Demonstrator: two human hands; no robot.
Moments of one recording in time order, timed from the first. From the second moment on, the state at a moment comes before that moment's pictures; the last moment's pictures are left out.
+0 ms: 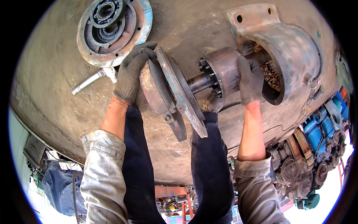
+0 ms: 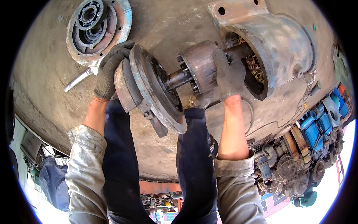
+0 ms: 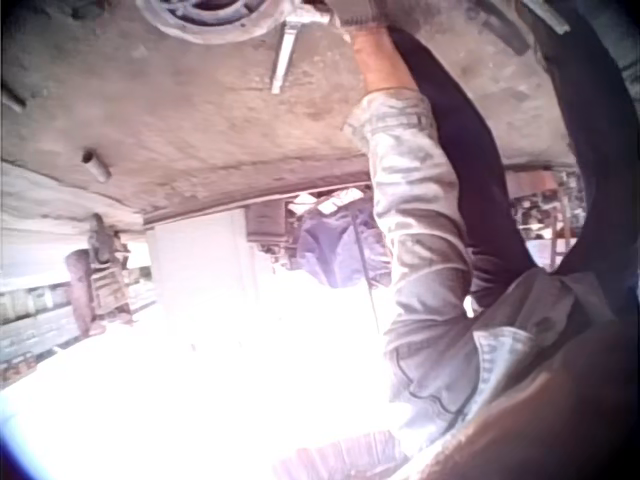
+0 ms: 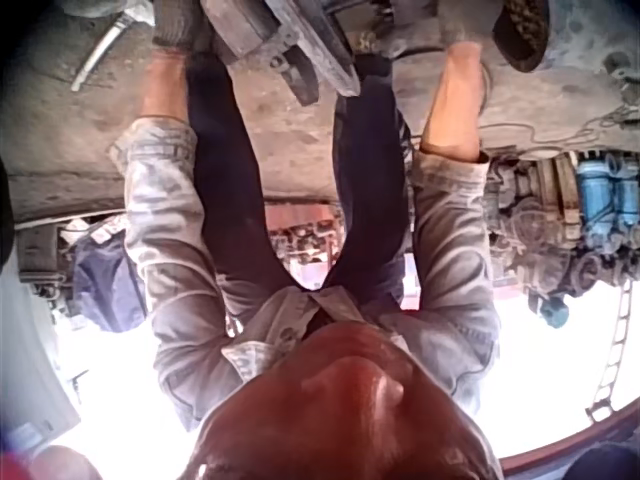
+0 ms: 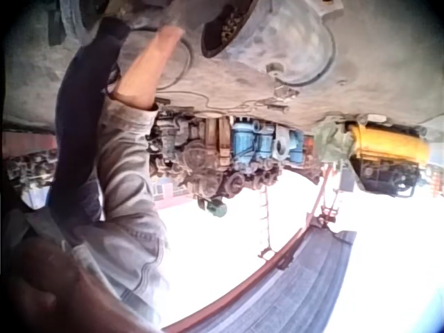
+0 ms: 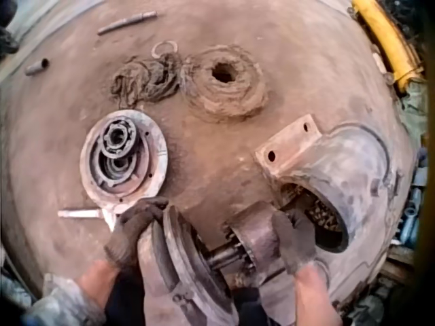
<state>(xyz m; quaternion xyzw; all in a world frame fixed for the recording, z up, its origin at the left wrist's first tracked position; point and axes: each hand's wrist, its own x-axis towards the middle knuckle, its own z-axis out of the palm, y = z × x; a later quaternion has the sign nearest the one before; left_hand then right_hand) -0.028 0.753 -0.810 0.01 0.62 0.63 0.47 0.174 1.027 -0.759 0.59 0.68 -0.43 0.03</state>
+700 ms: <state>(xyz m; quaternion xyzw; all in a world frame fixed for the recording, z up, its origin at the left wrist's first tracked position) -0.090 0.877 -0.732 0.28 0.73 0.29 0.56 0.277 0.830 -0.742 0.72 -0.13 -0.65 -0.21</state>
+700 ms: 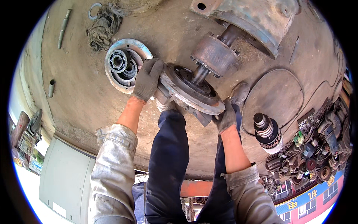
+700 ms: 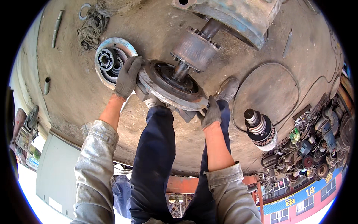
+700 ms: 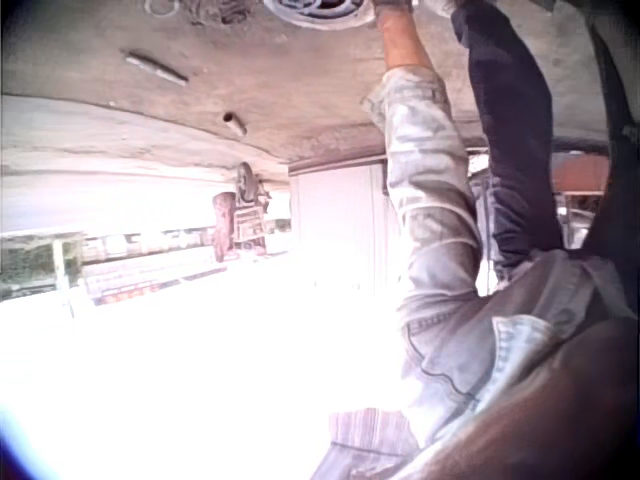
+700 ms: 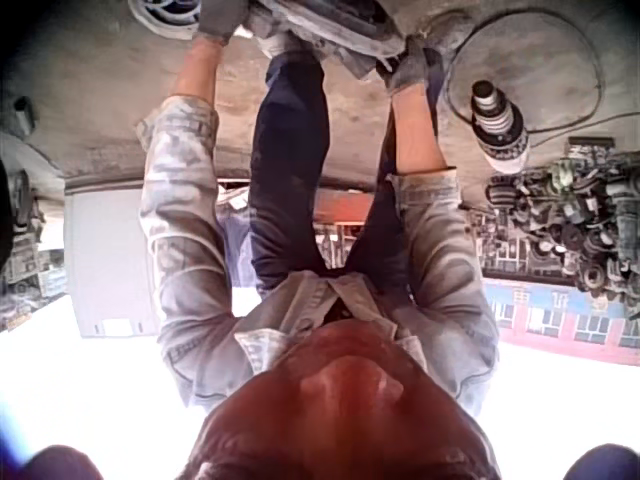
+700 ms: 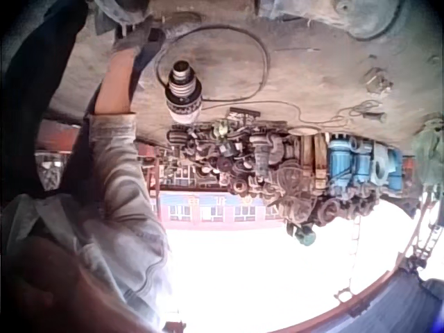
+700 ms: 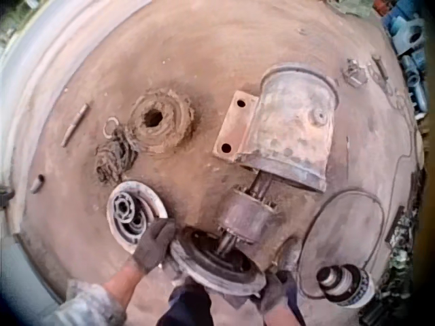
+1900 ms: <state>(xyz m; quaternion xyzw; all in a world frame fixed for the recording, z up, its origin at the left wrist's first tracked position) 0.089 1.052 -0.655 0.71 0.60 0.17 0.32 0.210 0.905 -0.596 0.44 -0.39 -0.64 -0.50</state>
